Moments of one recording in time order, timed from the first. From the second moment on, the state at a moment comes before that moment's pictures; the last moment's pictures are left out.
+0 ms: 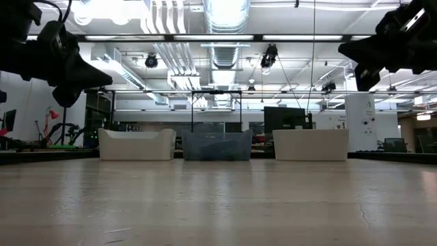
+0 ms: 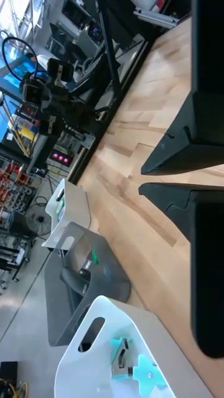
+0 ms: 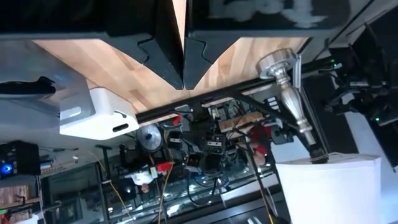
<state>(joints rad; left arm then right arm) 0.17 0.01 0.11 -0.26 -0.16 -0.42 -0.10 0.12 0.01 0.21 -0.05 0.33</state>
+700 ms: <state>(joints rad) 0.17 0.01 0.11 -0.26 -0.16 -0.42 -0.10 0.12 0.01 0.21 -0.05 0.33</state>
